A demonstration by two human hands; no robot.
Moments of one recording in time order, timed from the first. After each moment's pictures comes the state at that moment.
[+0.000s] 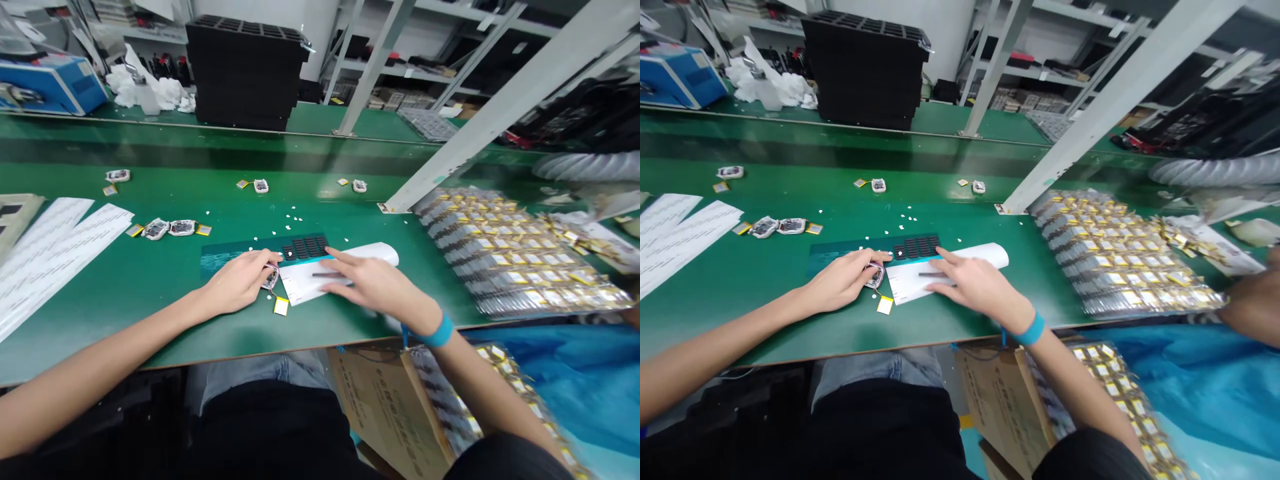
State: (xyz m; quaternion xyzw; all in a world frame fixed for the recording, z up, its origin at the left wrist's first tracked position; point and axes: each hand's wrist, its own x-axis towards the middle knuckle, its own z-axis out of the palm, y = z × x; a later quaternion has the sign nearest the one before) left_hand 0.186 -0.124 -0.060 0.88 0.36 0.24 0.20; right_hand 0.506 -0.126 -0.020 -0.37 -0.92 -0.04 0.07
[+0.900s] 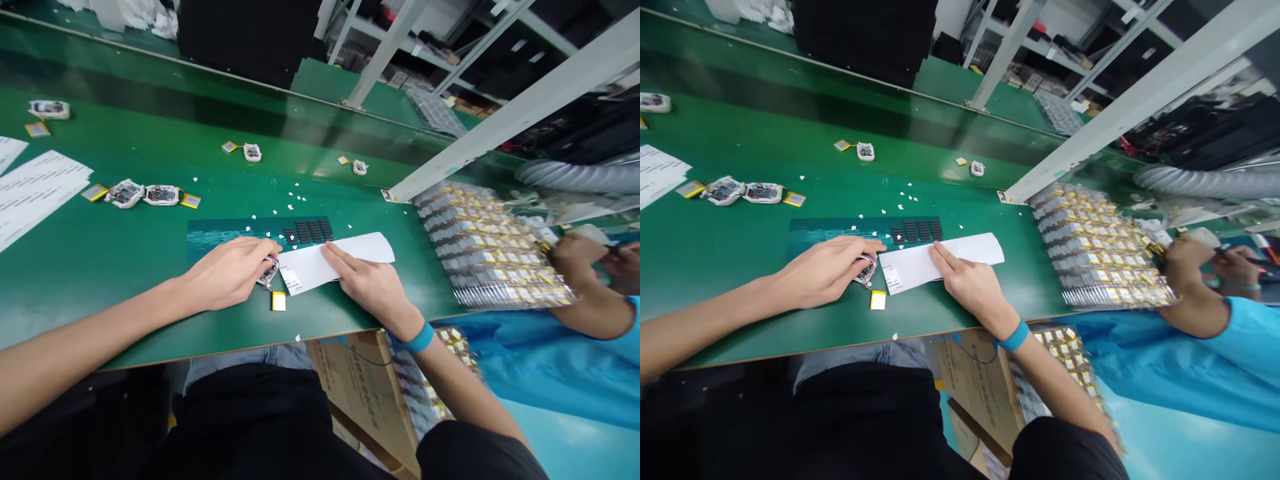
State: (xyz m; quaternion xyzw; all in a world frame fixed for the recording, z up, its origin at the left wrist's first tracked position) left_hand 0.180 -0.131 -0.057 0.90 0.32 0.24 0.16; right_hand 0.503 -0.148 -0.041 -0.40 -0.89 -0.21 -0.02
